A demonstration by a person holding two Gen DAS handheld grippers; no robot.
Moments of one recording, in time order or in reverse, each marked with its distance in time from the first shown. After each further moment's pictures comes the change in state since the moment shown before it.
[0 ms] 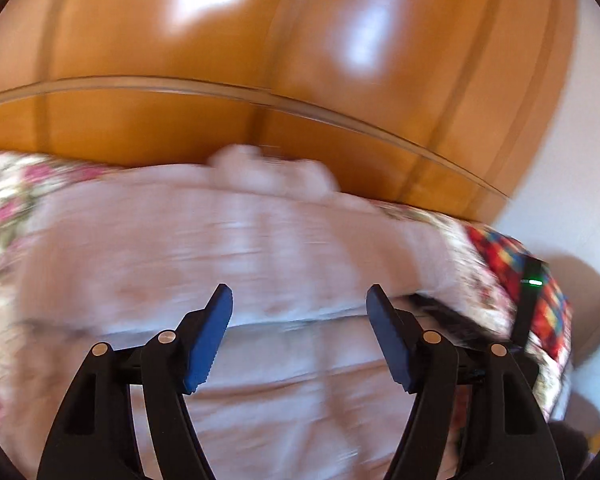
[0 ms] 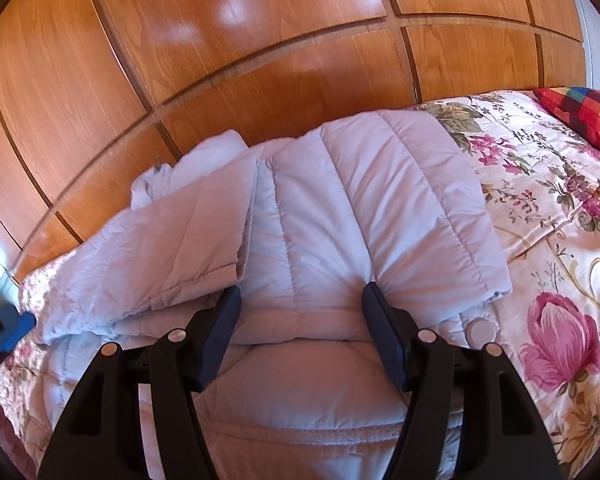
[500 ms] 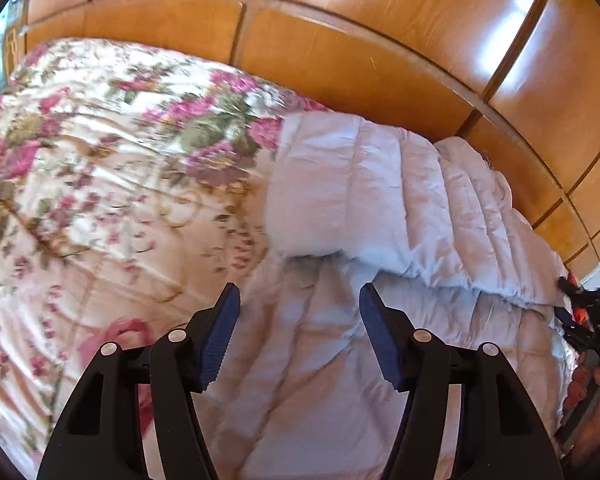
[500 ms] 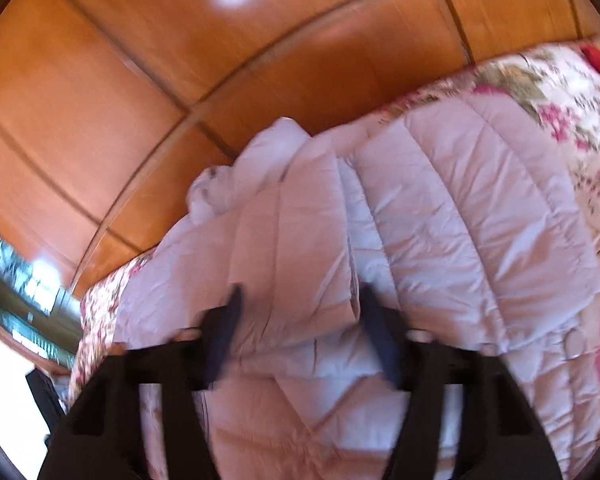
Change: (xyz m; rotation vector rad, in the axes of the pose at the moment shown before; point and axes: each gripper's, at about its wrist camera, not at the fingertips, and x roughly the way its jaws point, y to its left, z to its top) left arm -0.018 0.150 -0.024 -0.270 0.135 0.286; right arm 0.026 0.034 0.038 0.152 0.174 0.175
